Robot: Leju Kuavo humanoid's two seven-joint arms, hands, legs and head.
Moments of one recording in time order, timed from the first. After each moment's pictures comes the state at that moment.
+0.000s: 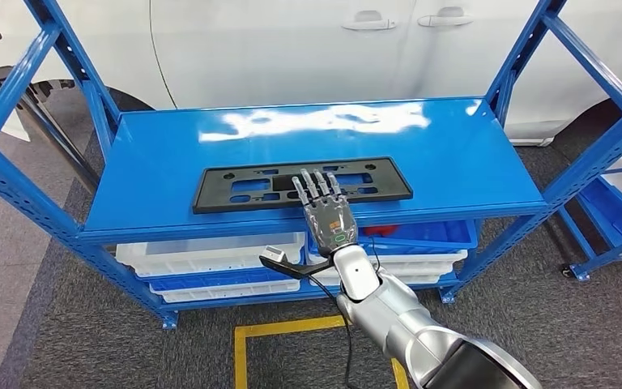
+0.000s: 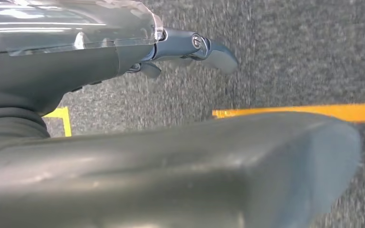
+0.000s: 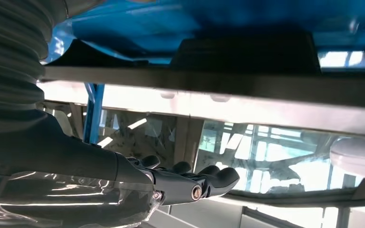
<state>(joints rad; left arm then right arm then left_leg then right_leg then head) -0.06 0.01 -0.33 -0.19 0.44 0.16 -0.19 -0.74 0.20 0.70 -0.44 1.57 -0.70 0.24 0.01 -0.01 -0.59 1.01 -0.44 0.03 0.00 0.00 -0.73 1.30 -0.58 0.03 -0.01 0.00</state>
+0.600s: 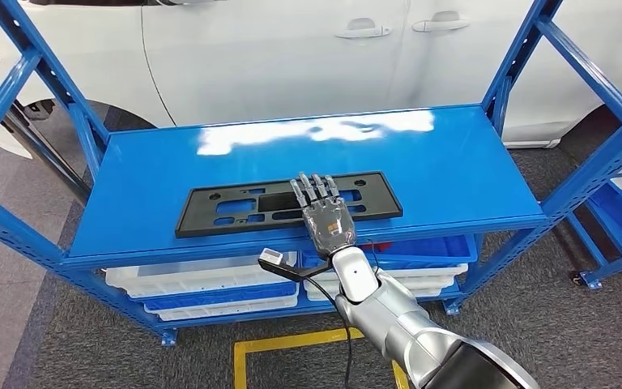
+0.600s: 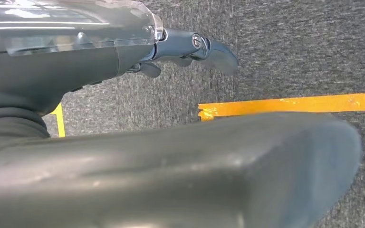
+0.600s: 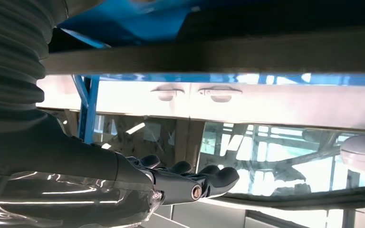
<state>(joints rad) -0.06 0.00 -0.33 -0.19 0.45 0.16 -0.19 -0.74 0.21 0.70 -0.44 1.57 -0.70 0.23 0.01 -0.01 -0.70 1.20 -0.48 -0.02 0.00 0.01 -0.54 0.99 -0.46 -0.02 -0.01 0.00</state>
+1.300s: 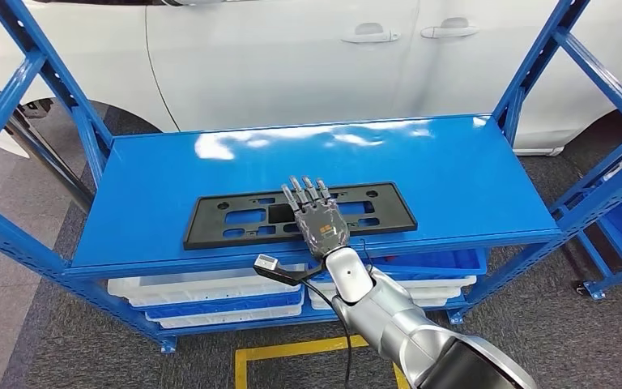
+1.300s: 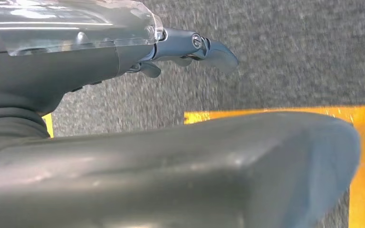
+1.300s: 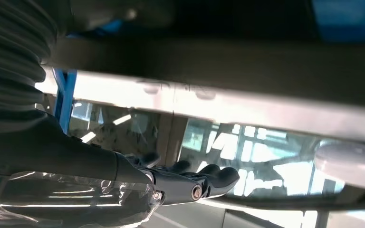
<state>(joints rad) -0.07 0.00 -0.33 -0.19 0.45 0.16 -0.21 -0.77 0.23 0.76 -0.39 1.57 -0.67 0.23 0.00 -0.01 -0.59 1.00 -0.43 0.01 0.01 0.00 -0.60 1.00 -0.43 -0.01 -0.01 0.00</state>
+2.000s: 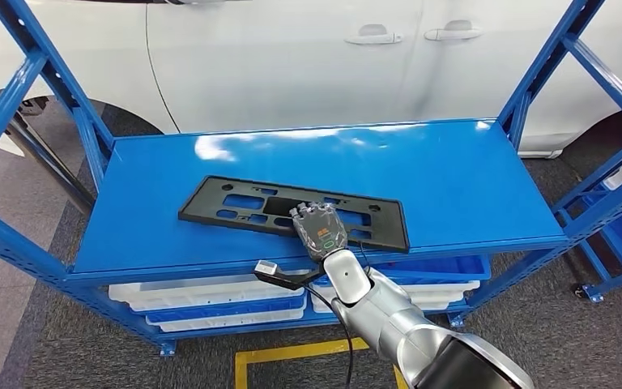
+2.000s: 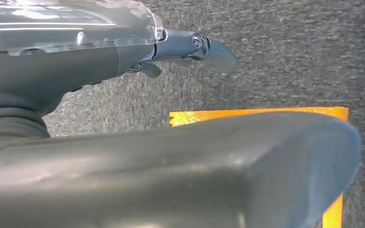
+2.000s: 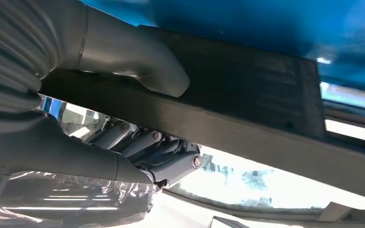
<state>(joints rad) -0.08 0.00 -0.32 -0.19 0.46 0.14 -0.25 -0.78 0.24 0.78 -0.34 1.57 -0.64 0.23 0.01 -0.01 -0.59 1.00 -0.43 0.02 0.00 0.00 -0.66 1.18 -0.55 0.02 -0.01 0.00</state>
